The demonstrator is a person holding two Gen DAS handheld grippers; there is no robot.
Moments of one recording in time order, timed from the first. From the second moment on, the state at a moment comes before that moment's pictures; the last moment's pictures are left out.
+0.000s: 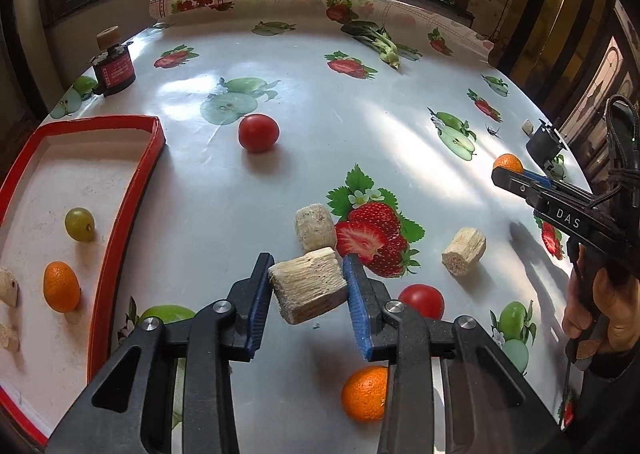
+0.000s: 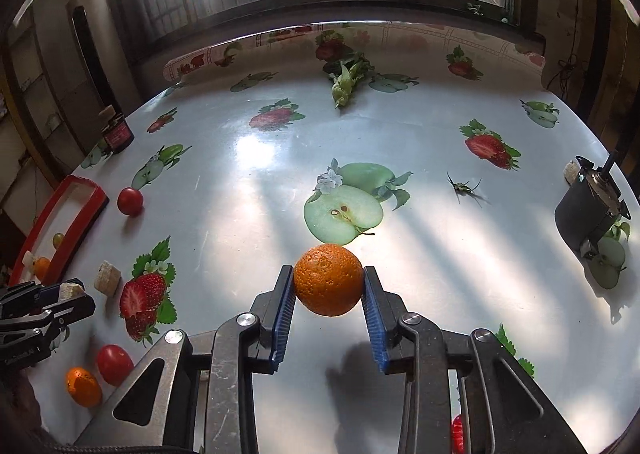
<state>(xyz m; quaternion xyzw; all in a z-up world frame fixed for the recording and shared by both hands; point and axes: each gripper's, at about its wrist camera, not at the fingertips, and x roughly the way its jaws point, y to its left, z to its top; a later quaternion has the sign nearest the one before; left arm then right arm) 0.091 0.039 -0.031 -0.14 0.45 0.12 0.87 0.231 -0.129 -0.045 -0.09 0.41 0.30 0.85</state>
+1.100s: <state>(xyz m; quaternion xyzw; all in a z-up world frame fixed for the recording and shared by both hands) -0.019 0.086 0.018 -0.12 0.38 0.23 0.89 0.085 -0.039 0.009 -0.12 0.36 0.45 0.81</state>
